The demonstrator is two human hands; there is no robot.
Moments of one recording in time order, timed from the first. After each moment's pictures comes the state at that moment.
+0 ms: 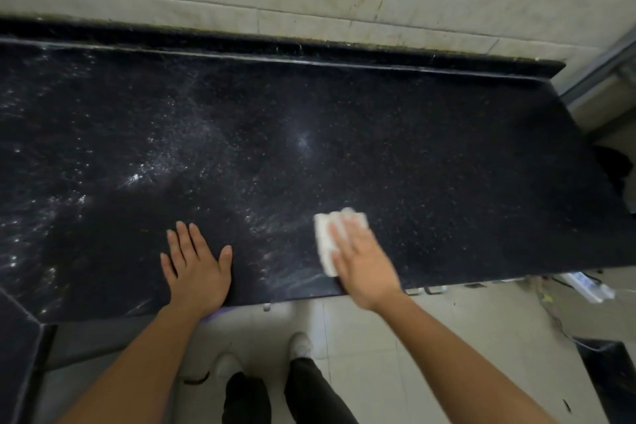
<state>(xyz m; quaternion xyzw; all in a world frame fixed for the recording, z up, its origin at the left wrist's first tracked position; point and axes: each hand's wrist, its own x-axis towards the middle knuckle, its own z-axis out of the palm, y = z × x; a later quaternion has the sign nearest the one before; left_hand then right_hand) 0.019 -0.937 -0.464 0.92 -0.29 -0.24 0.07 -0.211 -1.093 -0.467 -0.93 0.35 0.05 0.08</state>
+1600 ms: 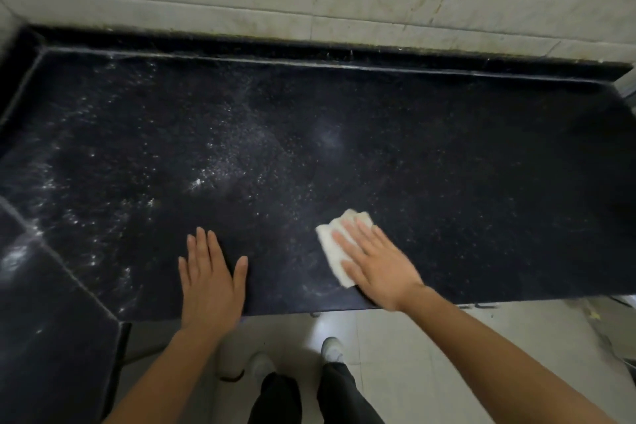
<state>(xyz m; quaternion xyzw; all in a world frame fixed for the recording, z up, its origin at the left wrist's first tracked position) 0.067 -0.883 -0.452 0.92 -0.34 -0.18 0.12 -0.145 -1.076 -0.459 -0.96 0.23 0.10 0.10</state>
